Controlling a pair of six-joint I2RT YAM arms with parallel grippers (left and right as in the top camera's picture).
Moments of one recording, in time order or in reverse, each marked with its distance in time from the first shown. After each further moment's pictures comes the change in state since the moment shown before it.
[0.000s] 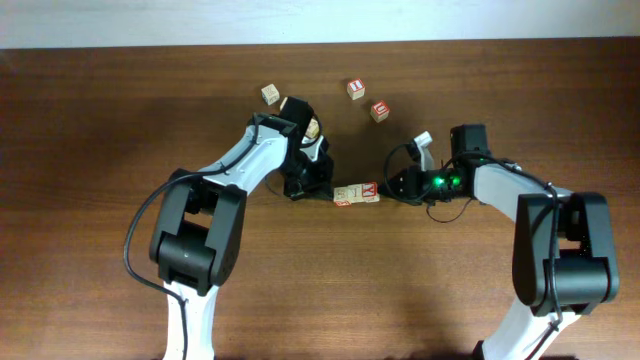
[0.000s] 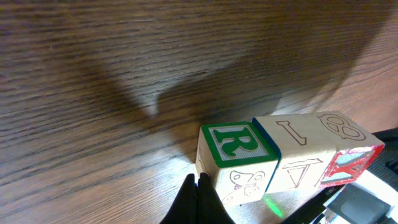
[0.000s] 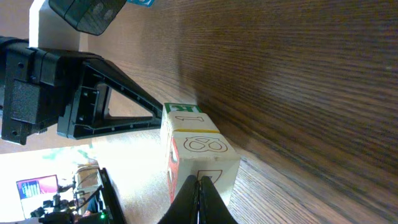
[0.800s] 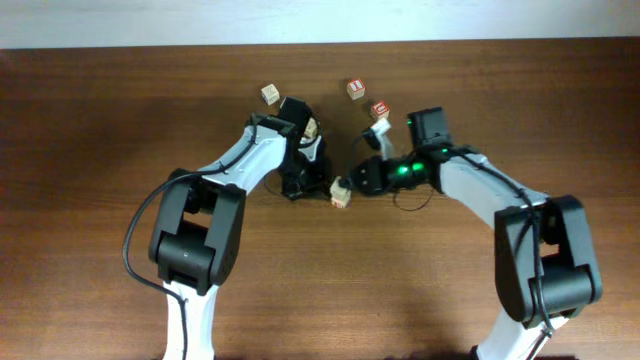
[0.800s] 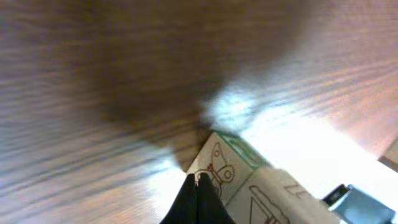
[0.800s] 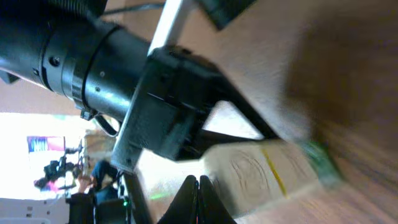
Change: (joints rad) left arm 0.004 0.000 -0.009 0.010 -0.014 0.000; right arm 0.205 -0.029 0.111 0.011 -0.034 0.082
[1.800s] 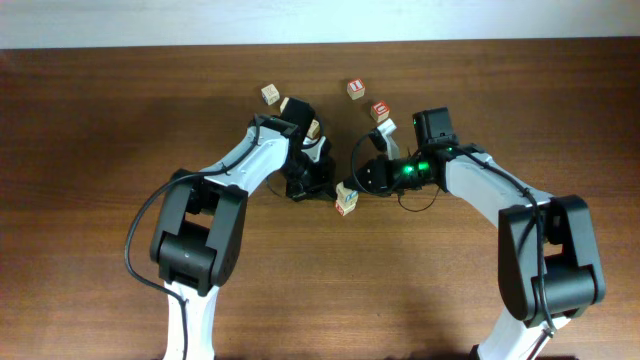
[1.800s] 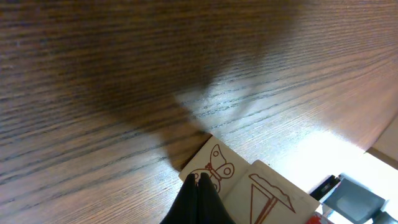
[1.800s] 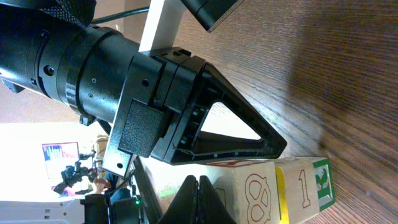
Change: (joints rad) left arm -0.008 0.000 0.000 0.005 0.036 0.000; right arm -0.039 0.000 0.001 -0.042 -0.015 0.031
